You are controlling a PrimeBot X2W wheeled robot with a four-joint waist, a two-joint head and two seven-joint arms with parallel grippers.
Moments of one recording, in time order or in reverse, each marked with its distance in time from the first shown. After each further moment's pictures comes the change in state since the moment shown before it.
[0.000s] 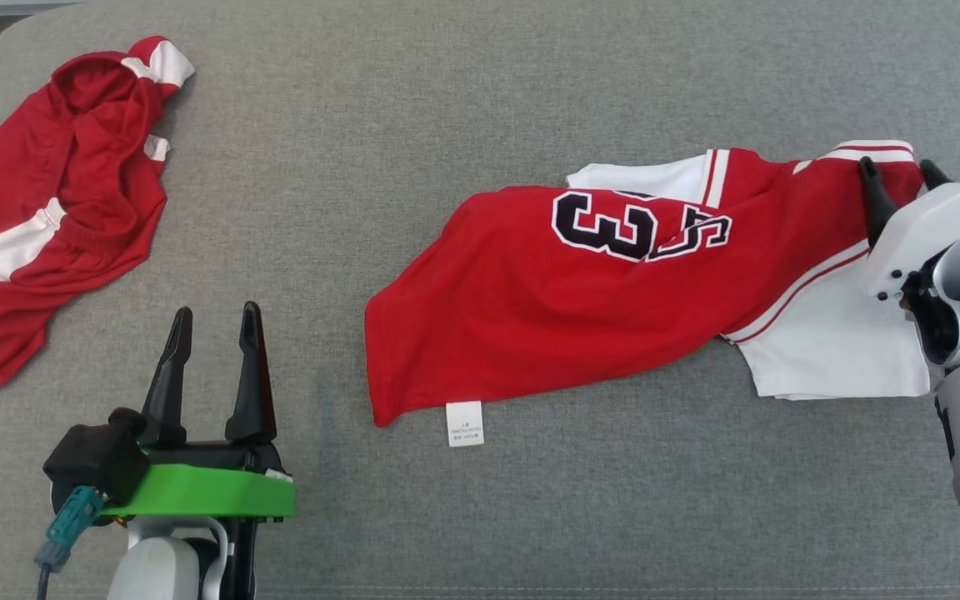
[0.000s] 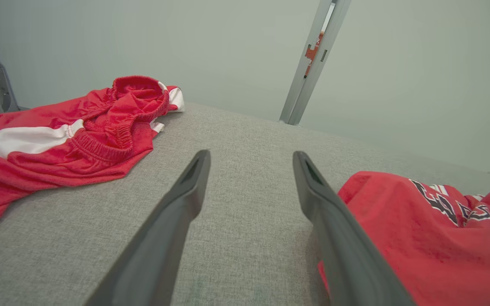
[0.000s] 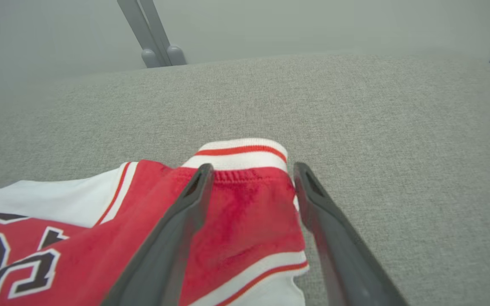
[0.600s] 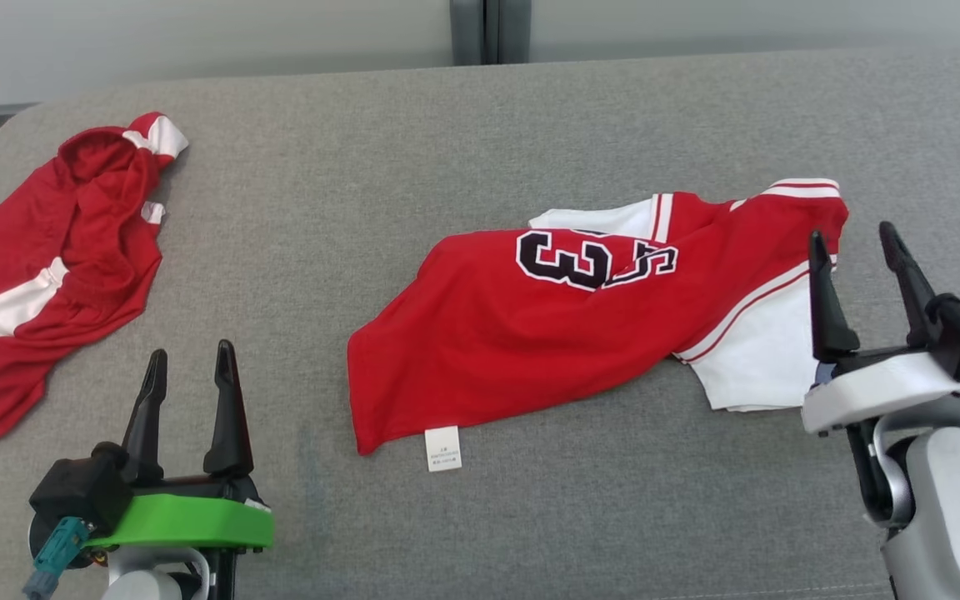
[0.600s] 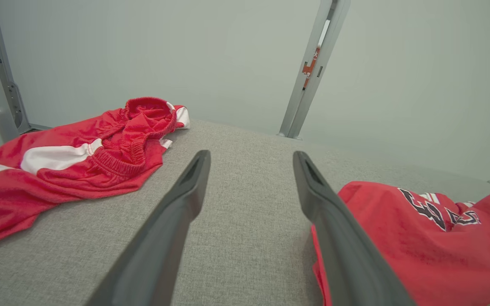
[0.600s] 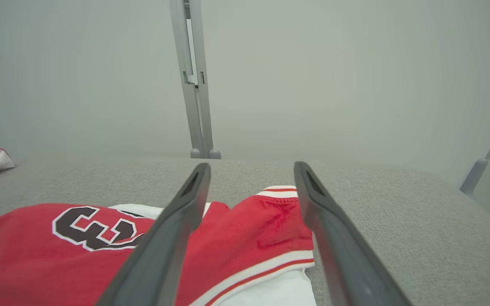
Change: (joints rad) left arm 0.052 -0.001 0.059 0.031 0.025 0.000 0.000; right arm 0.382 0.089 0.051 -0.376 -0.103 0.000 -0.421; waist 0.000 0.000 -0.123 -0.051
